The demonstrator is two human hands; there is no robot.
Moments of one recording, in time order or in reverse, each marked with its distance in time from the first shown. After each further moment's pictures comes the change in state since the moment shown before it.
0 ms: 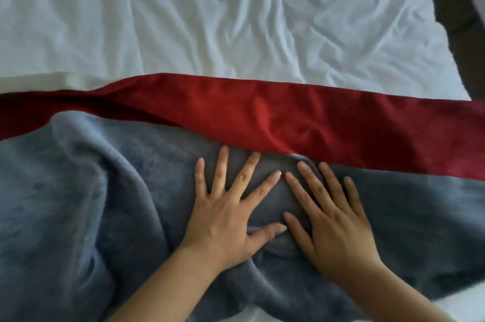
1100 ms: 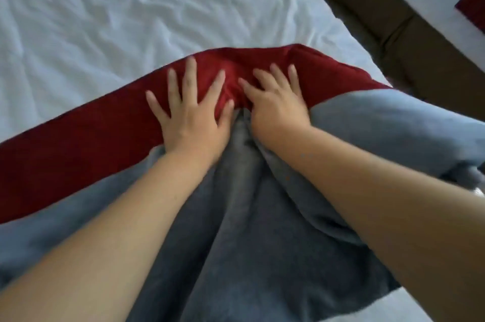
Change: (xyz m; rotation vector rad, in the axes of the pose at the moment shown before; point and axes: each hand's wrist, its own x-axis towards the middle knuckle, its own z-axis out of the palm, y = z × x) left_hand 0.246 0.019 -0.092 -0.028 0.379 -0.271; right_hand 0.213 0.111 -0.103 0.131 0.260 0.186
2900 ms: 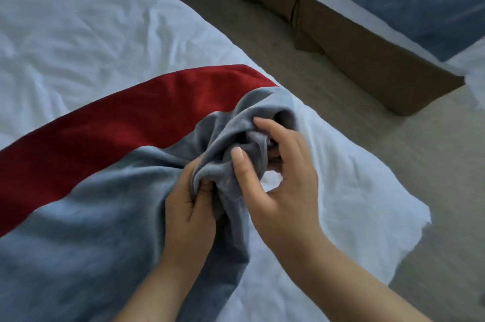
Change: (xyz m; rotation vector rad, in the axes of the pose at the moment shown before) left_hand -0.159 0.146 0.011 -1.043 -0.112 0.033; right_hand -0.223 0.080 -0.037 1.024 0.706 0.409
